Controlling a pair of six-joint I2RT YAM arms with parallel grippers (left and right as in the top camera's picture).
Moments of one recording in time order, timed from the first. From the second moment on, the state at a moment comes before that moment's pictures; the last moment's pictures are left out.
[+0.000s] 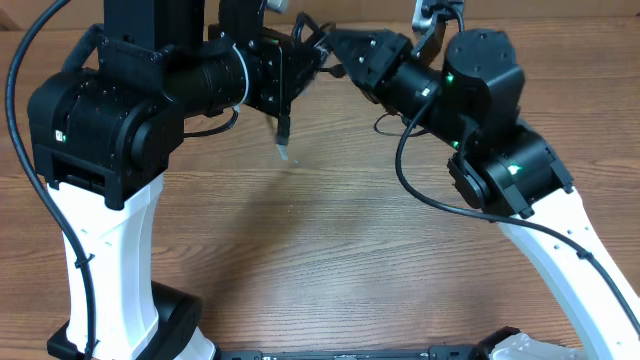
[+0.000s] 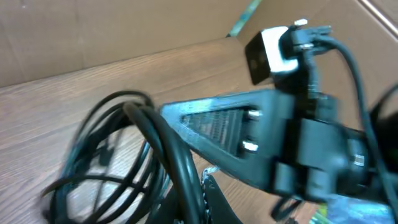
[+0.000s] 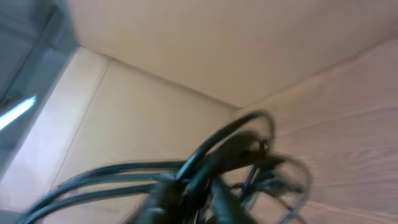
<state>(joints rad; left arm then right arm) -0.37 1.78 2.68 -1.47 0.46 -0.21 0.51 1.41 1.55 -0.31 -0.26 1.11</state>
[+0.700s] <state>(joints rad) -0.31 1.61 2.69 -1.55 0.30 -0.20 0.30 1.33 1.55 -0.36 -0.33 0.66</state>
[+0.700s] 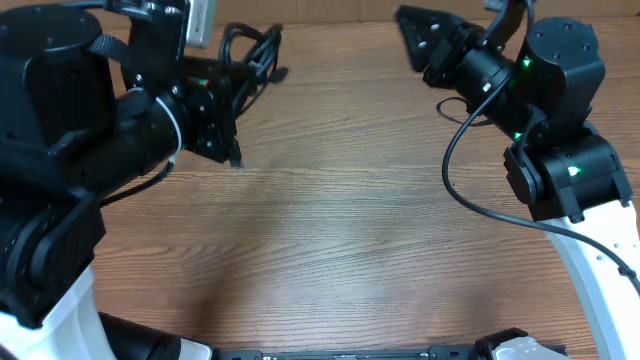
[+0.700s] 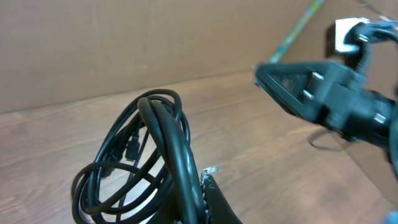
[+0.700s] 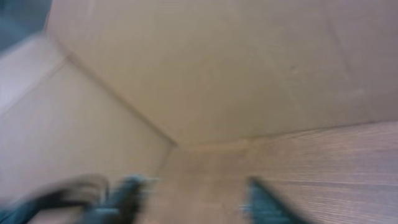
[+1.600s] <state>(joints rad) -0.56 2.09 2.68 -1.65 0.18 0.27 0.30 1.08 1.55 -0.64 -0.08 -0.08</state>
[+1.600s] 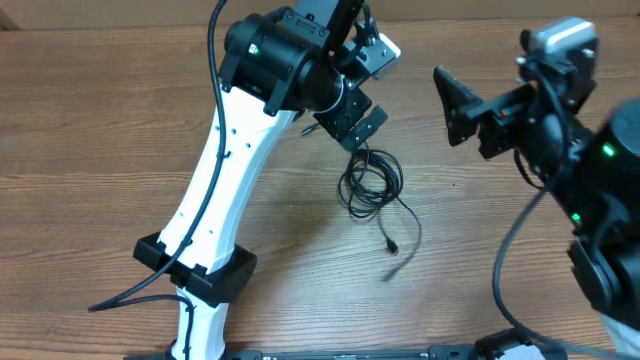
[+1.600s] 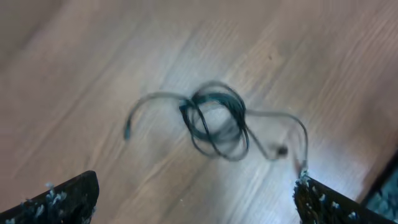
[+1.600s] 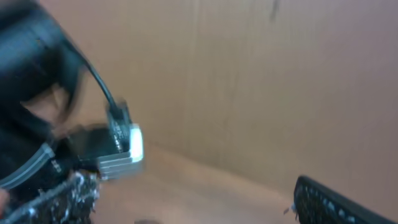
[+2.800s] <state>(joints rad) -0.52 1.66 2.95 -1.65 -0.22 -0.18 0.58 1.95 1.46 -0.78 -0.08 -0.10</state>
